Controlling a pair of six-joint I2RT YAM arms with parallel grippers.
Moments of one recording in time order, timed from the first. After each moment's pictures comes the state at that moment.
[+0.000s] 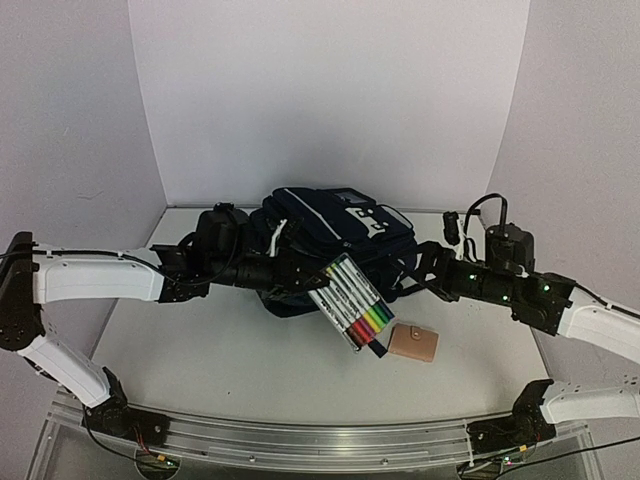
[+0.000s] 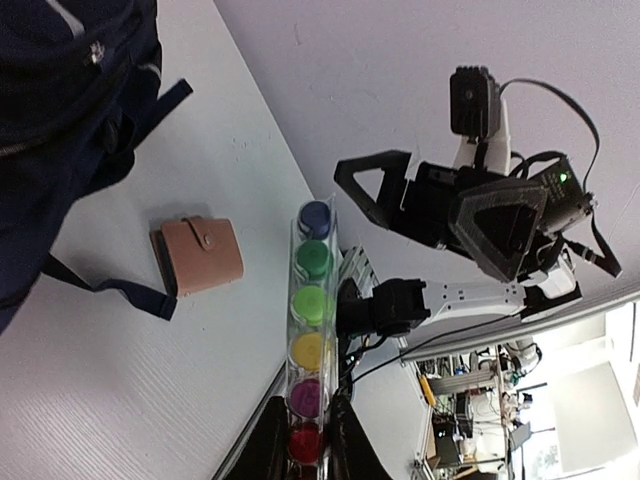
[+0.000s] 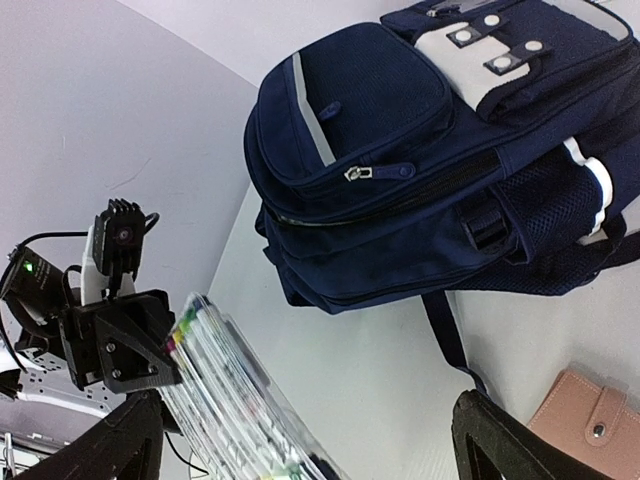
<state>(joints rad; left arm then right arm) -0.91 1.46 0.97 0.19 0.52 -0.89 0.72 0.97 0.70 -0.06 -0.16 0.82</state>
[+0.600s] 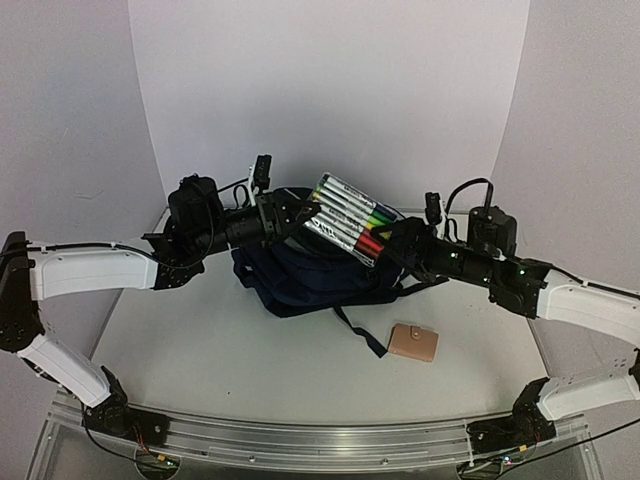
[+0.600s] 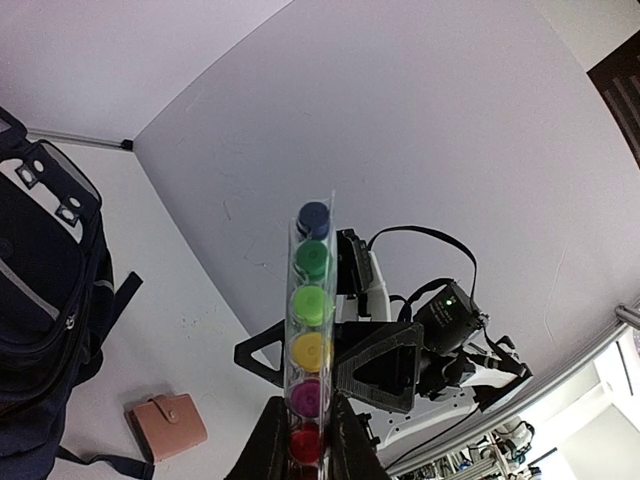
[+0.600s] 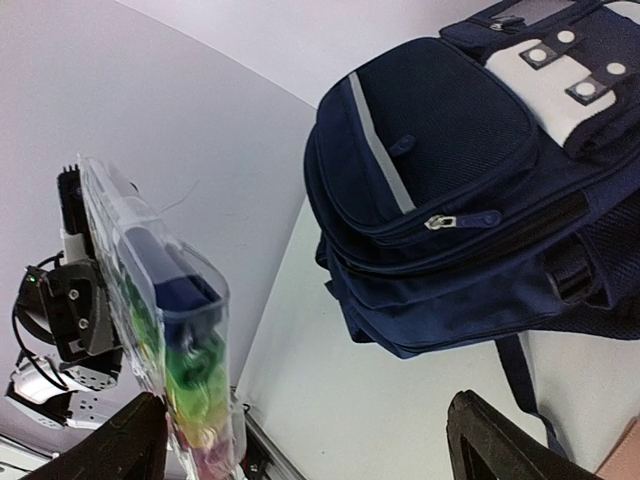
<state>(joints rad) -0.83 1.46 1.00 0.56 0.42 -0.95 0.72 1.15 0.78 0.16 -0.23 0.91</state>
